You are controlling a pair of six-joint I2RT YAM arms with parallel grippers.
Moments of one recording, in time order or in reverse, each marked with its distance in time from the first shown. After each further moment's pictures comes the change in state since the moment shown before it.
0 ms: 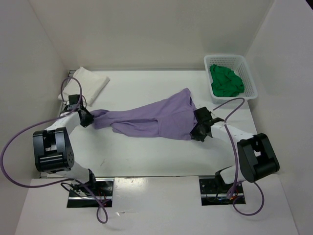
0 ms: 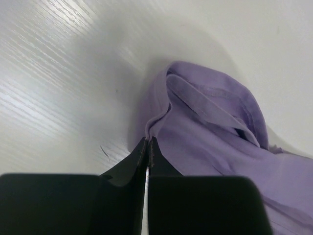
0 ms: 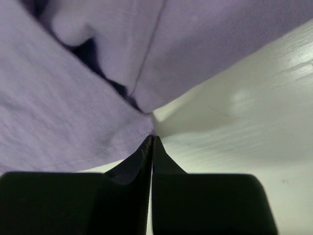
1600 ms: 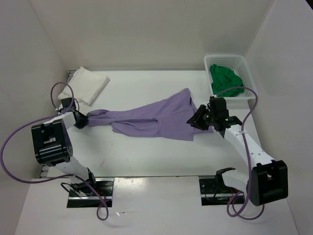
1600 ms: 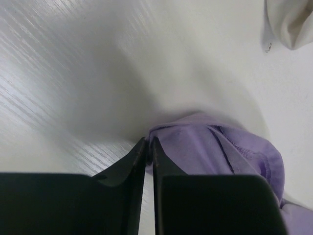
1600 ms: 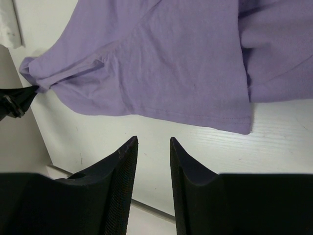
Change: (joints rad) left arm 0.115 0.112 -0.005 0.098 0.018 -0.089; right arm -0.126 -0.254 0.115 -0.016 -0.377 -0.253
